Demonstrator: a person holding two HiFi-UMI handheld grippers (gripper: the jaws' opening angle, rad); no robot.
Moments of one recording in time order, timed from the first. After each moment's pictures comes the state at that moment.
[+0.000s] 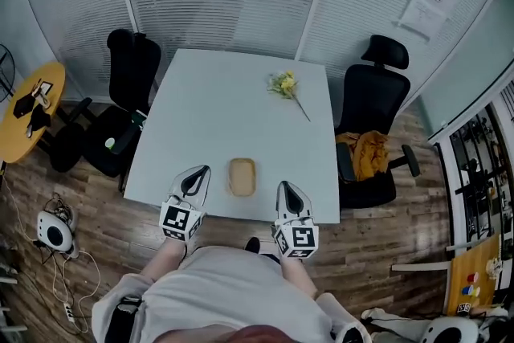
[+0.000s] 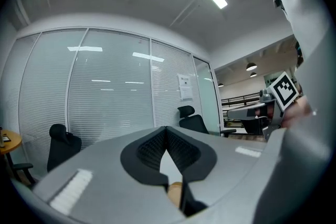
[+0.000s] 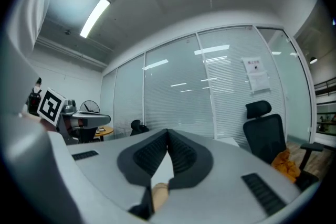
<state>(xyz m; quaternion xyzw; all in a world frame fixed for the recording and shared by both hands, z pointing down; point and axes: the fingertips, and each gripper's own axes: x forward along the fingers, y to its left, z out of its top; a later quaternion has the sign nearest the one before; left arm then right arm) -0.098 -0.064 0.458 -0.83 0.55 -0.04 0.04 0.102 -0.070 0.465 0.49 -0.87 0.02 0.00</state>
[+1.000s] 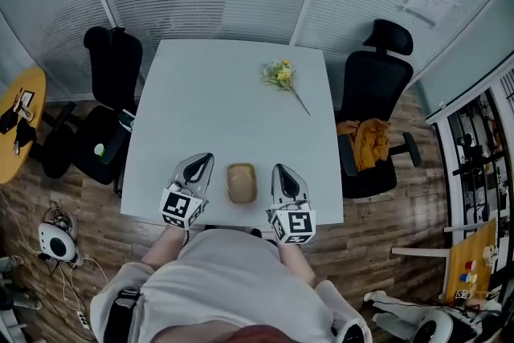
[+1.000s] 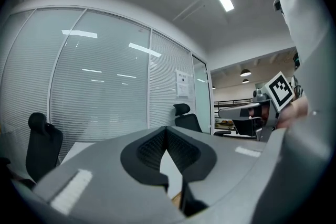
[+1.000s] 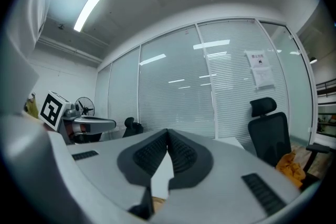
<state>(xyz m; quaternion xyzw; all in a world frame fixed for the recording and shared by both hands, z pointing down) -0.112 -0.178 0.484 -0.87 0.49 -0.04 -0.01 0.057 -0.174 0.474 0.50 -0.86 0.03 0.02</state>
